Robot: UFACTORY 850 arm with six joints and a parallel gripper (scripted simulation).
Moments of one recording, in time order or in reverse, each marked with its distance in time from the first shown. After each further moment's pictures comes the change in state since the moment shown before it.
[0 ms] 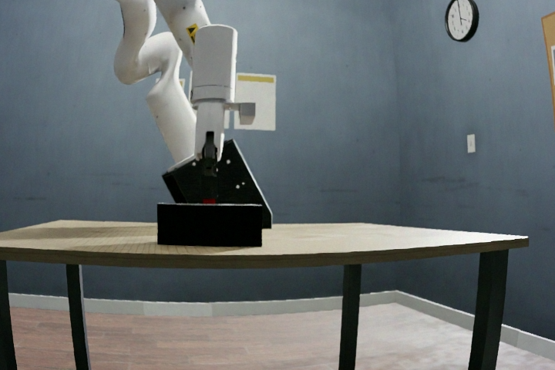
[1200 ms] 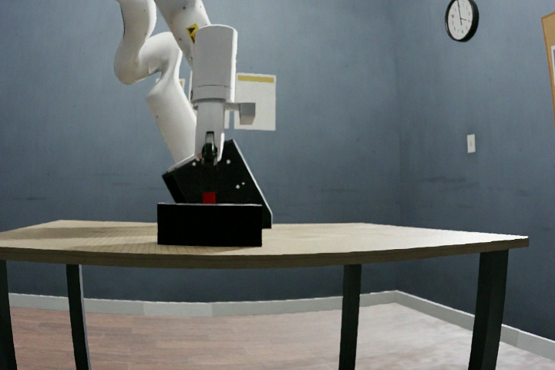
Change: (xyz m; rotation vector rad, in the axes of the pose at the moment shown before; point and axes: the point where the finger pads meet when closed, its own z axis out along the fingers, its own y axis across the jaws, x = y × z) arm 0.000 0.000 0.000 0.000 0.001 0.000
